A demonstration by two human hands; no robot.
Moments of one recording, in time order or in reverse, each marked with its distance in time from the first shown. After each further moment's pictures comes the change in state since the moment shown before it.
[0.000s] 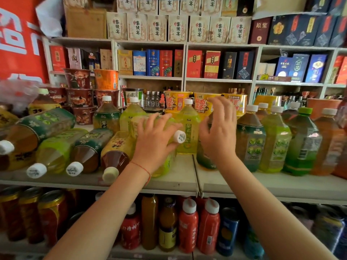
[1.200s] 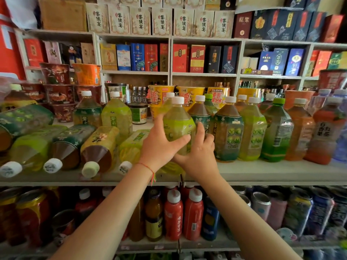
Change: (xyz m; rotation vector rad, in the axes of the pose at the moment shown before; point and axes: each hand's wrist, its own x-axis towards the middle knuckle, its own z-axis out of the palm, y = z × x) left_hand -0.002 0.068 0.001 -0.742 -0.168 -0.415; right_hand -0.068 -0.005 -0.029 0.011 -0.562 0.476
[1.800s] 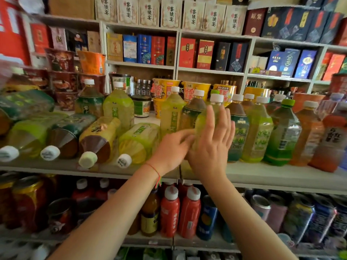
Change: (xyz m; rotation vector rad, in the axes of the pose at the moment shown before) left_hand -0.013 0.005 0.025 -0.195 -0.250 0.047; right_hand 0.001 0.007 -0.004 -0.205 0.565 -0.345
